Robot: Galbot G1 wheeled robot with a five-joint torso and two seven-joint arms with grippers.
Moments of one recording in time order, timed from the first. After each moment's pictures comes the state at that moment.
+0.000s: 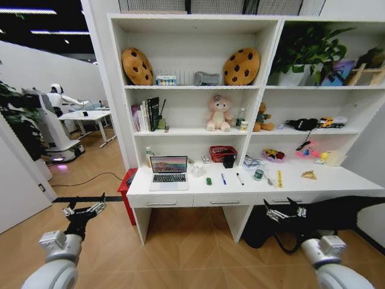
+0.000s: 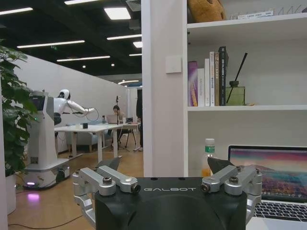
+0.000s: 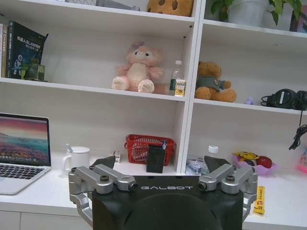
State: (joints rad) left arm 1.66 -1.13 -0.85 -2.23 -0.52 0.15 -0.24; right arm -1.81 0.96 0.90 2.11 0.59 0.04 0.05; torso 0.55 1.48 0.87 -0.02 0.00
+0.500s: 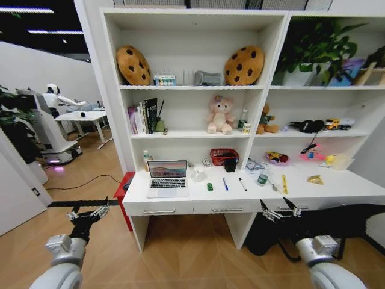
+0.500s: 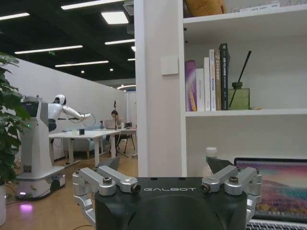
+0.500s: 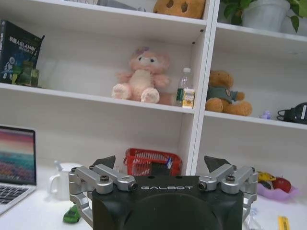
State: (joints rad) left arm 1.65 -1.12 -0.85 -2.23 -0.51 0.14 -0.24; right arm -1.75 0.96 0.88 2.12 0.56 0.04 0.05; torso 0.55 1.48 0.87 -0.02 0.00
